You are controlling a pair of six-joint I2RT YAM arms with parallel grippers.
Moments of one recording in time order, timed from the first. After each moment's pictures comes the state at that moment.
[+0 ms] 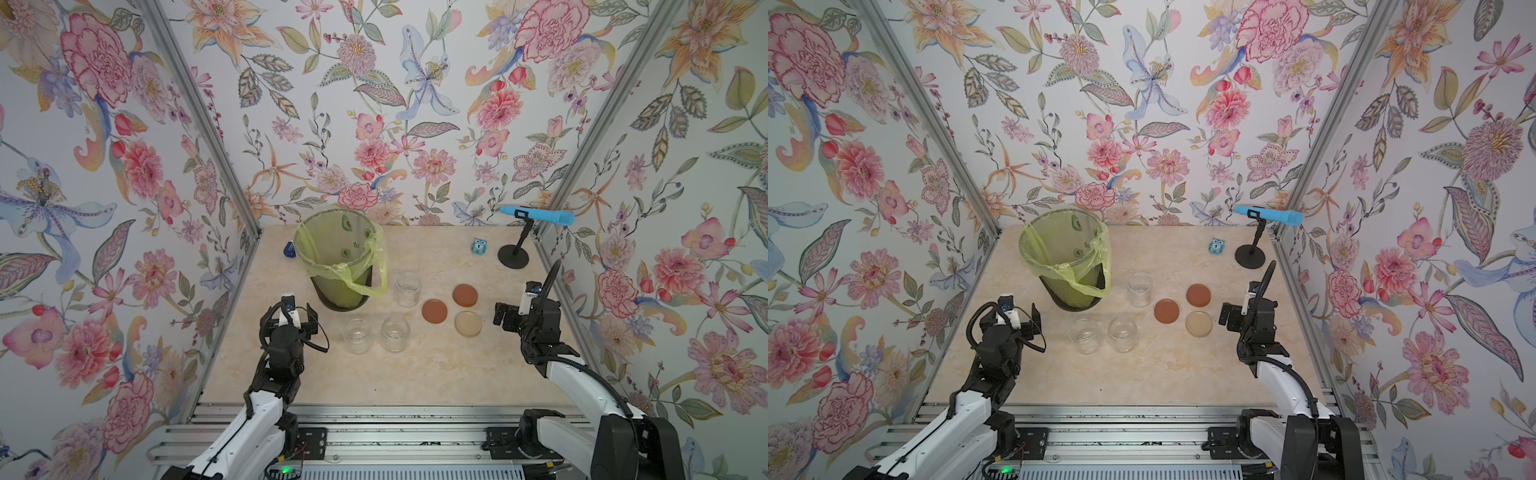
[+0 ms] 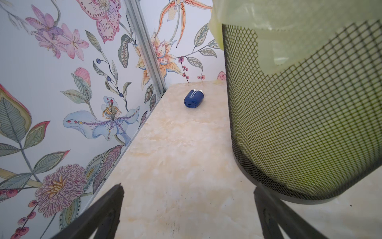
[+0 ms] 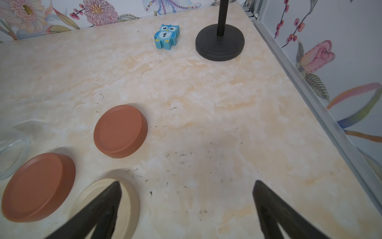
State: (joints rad) left arm -0.23 0.81 0.16 0.46 -0.47 0.10; right arm -0.01 1.09 0.41 0.13 0.04 0.11
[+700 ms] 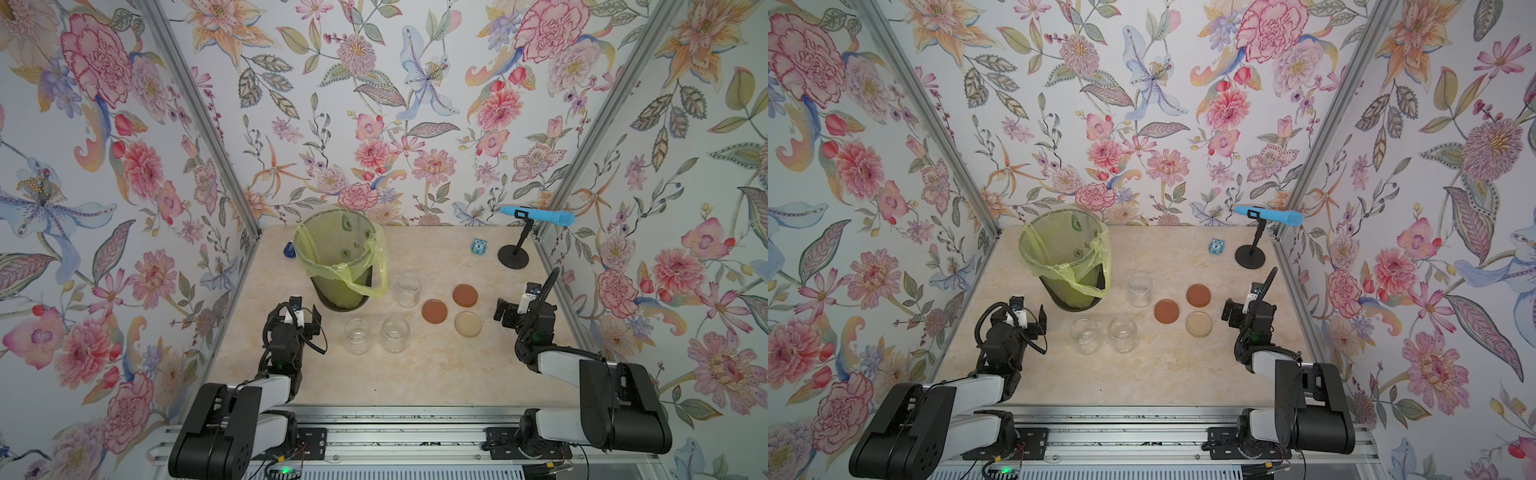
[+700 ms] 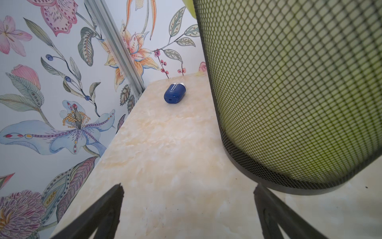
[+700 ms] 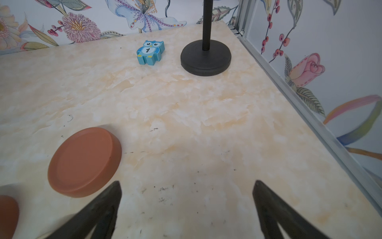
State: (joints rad) left arm -0.08 1.28 0.13 0.96 -0.21 0.19; right arm -0.04 1.39 0.35 0.60 0.09 0.09
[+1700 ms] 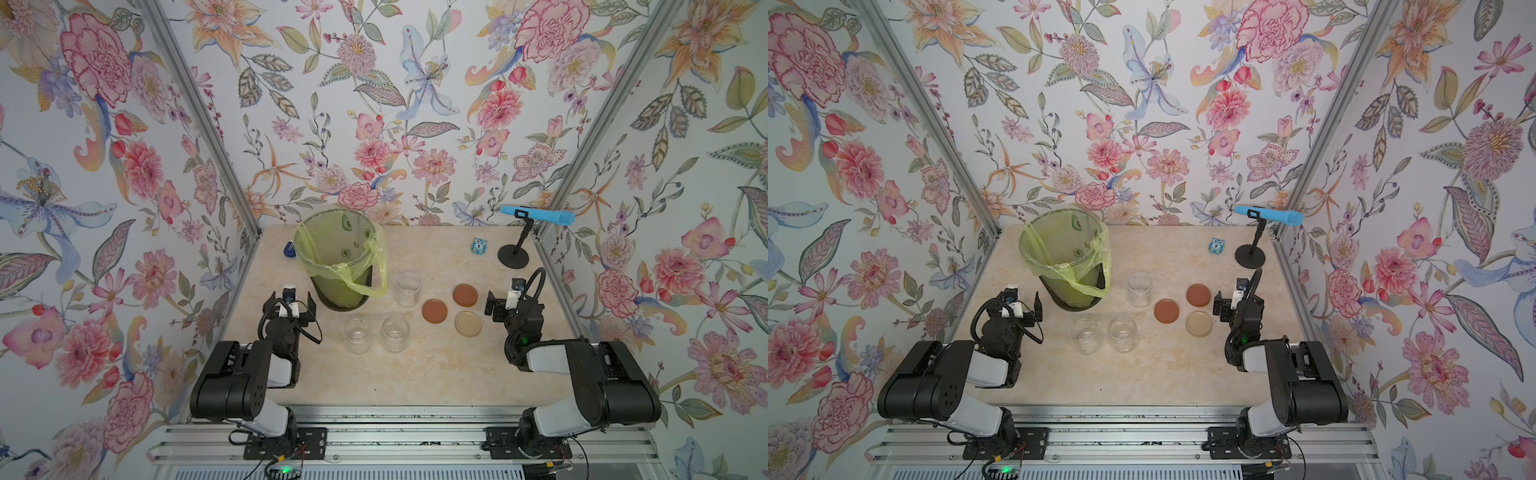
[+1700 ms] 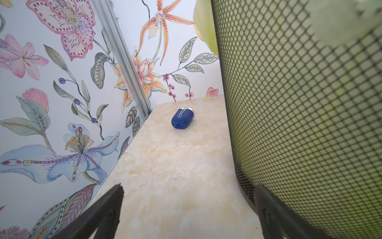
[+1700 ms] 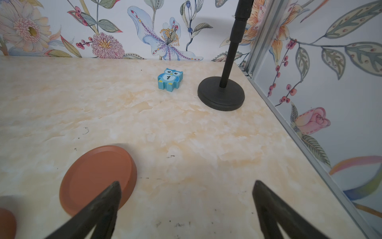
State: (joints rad) left arm 0.00 1.54 0.18 1.30 -0.13 0.19; right arm 0.08 1.50 0.32 0.90 0.18 -0.04
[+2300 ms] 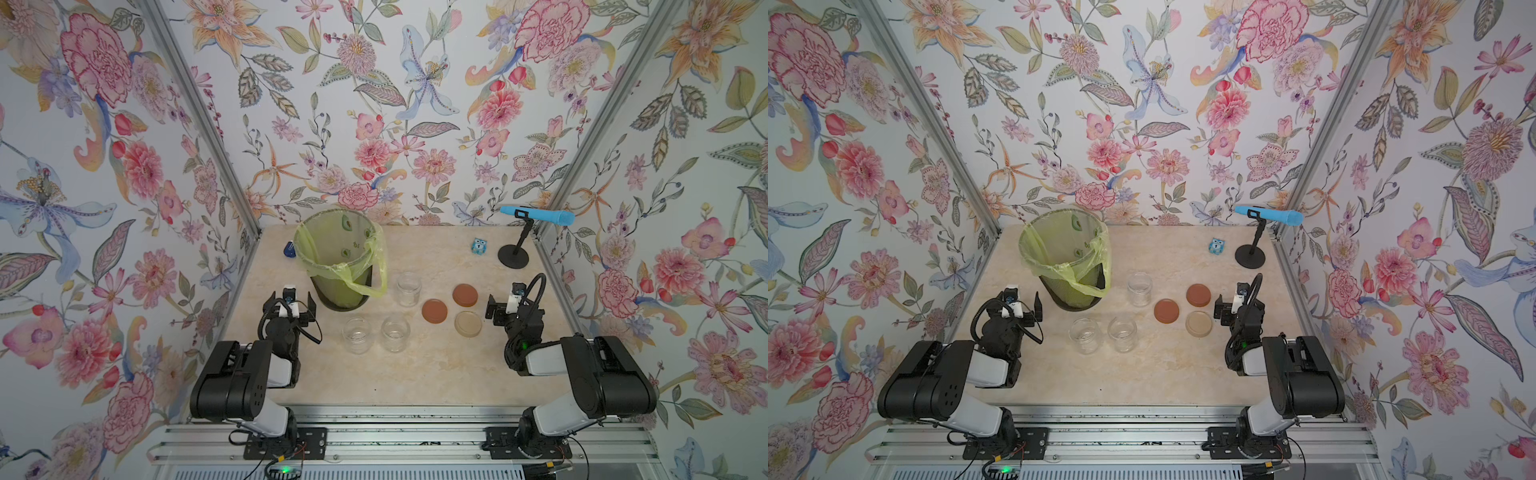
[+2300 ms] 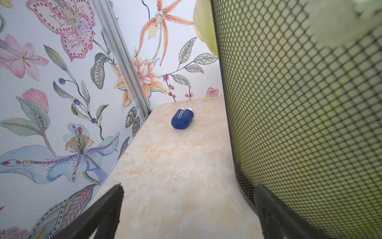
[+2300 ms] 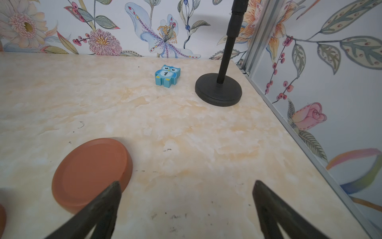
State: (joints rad) left arm 0.00 1.54 0.18 1.30 -0.13 0.19; right arm 0.06 1.54 0.29 0.98 0.16 -0.04
